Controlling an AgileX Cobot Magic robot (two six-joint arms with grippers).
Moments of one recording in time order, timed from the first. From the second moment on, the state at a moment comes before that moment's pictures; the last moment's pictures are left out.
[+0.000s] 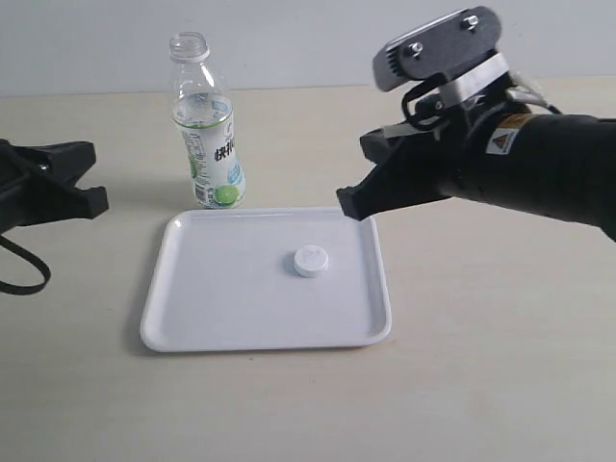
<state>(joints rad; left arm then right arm) -0.21 1.50 -0.38 0.27 -0.76 -0.23 0.51 1.39 -0.65 0.33 -0.16 -0.35</state>
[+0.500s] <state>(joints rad) -0.21 1.01 -0.34 0.23 -0.23 -0.36 0.51 1.31 -0.60 0.37 -0.25 -0.39</state>
